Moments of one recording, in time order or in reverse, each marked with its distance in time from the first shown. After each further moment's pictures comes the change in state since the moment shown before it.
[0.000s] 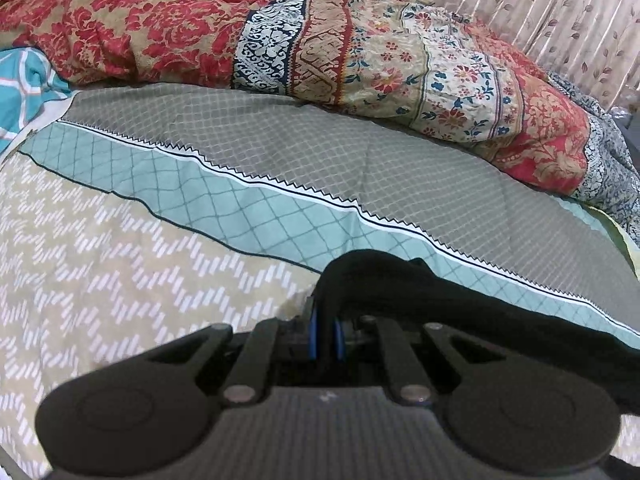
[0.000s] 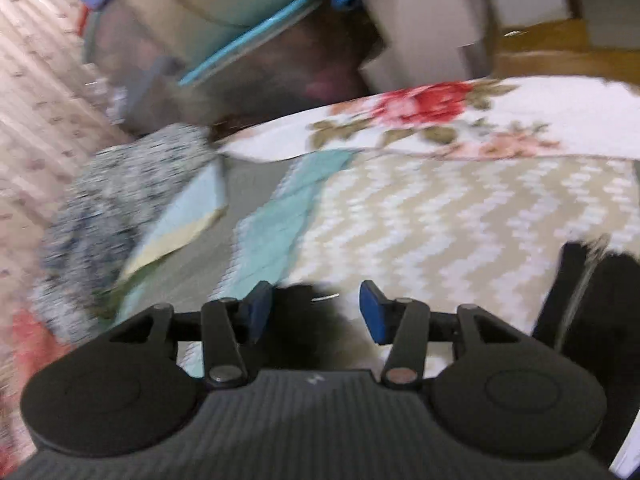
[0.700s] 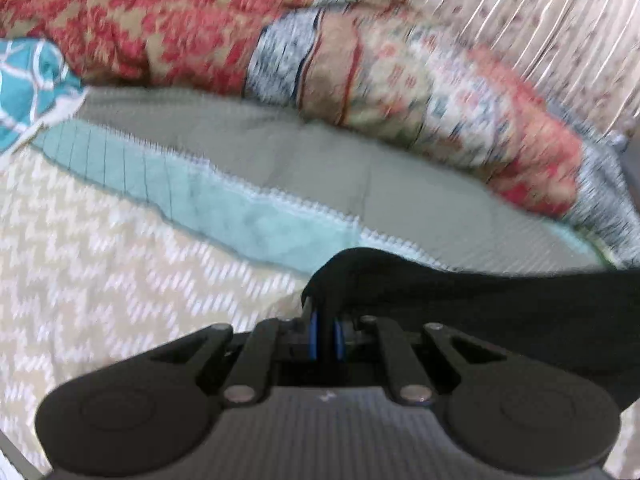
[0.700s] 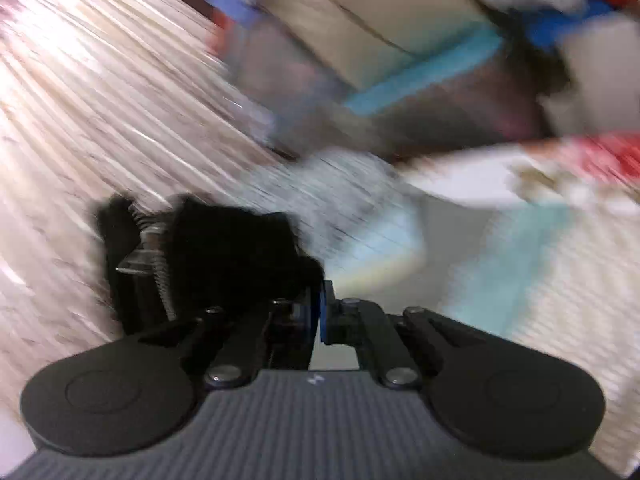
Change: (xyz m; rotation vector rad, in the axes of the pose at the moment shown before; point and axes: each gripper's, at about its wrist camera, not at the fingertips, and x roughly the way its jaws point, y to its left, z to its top) left arm -0.008 0.006 0.006 -0.050 -0.005 -0.009; right arm 0.022 0.063 0.019 -0.028 -0.010 0.216
